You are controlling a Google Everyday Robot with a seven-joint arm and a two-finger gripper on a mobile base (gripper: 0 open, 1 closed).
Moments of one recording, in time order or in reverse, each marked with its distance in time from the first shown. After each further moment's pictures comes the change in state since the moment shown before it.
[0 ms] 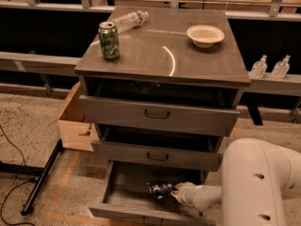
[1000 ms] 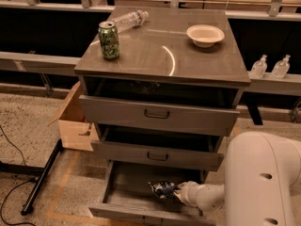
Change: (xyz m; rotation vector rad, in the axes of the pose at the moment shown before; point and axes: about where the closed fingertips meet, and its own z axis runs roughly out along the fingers) arm -0.007 -0.004 -0.039 0.019 0.026 0.035
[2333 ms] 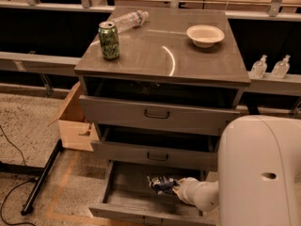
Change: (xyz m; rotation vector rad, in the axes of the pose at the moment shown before) arm -0.045 0.006 -0.056 0.049 0.007 0.007
